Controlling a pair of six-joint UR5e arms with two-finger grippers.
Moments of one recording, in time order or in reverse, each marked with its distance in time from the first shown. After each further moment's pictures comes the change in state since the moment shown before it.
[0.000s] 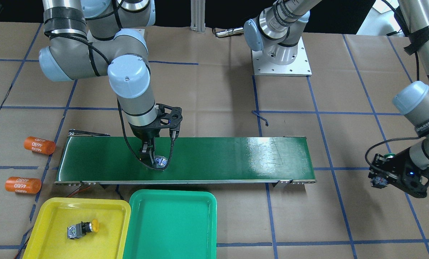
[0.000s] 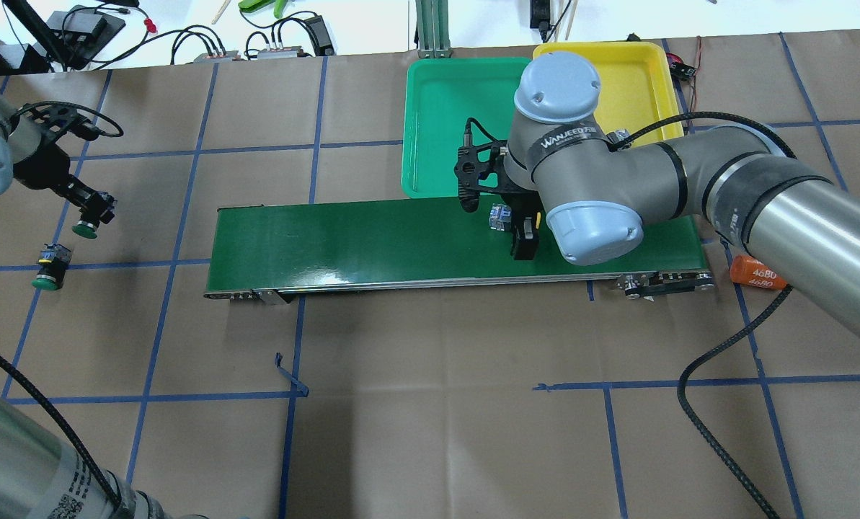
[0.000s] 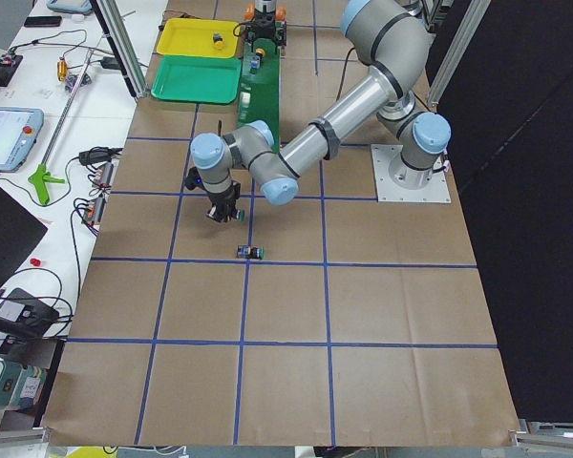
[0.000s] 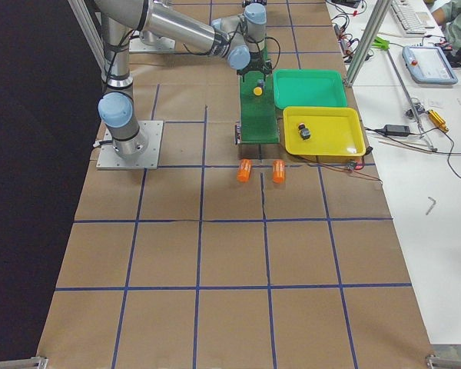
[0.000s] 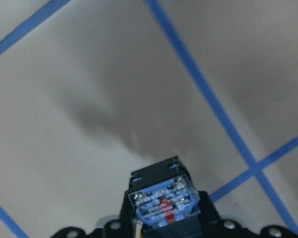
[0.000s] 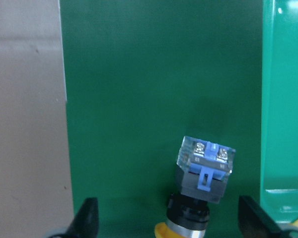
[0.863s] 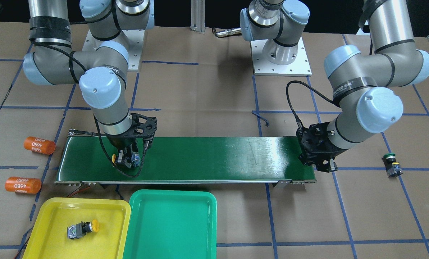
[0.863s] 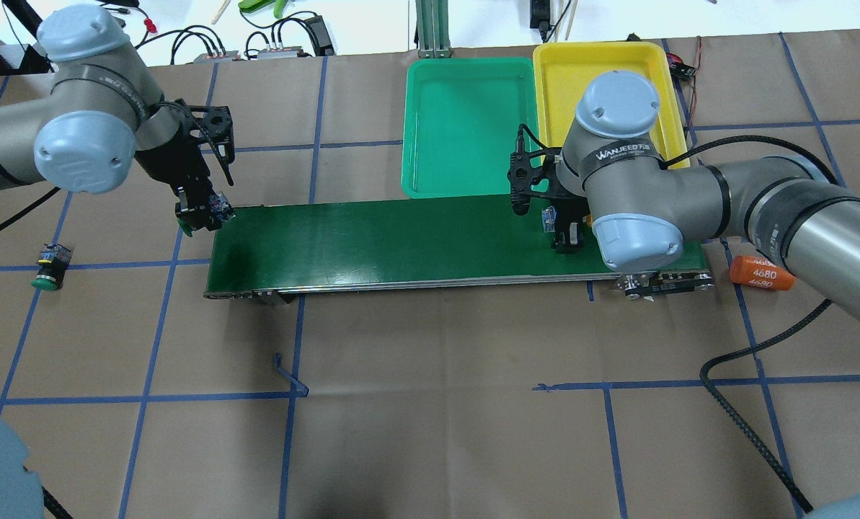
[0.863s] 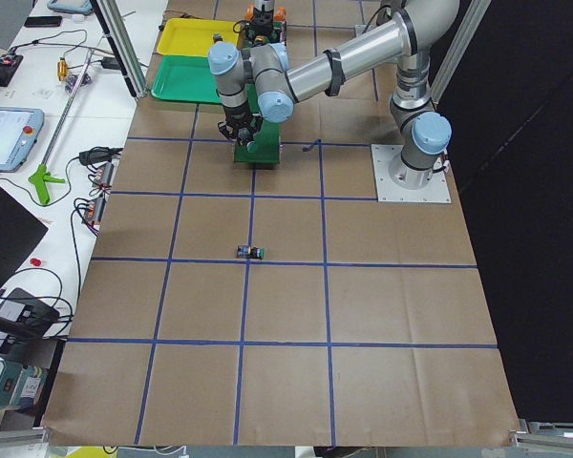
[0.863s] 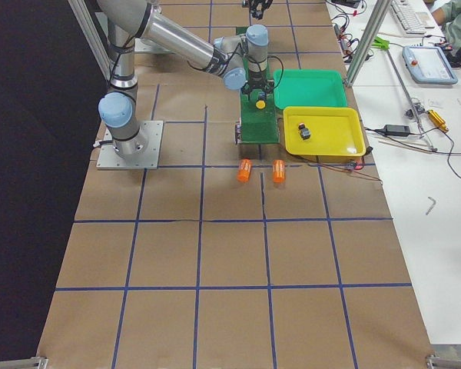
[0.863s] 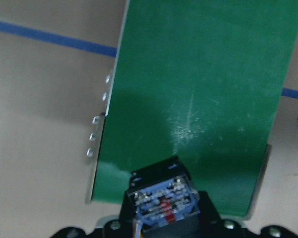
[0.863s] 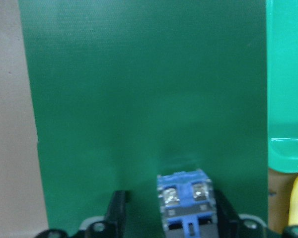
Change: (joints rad) left arm -0.309 0.160 -0.133 -0.119 0.002 0.482; right arm -0.108 0.005 0.068 -0.084 -0.010 -0.056
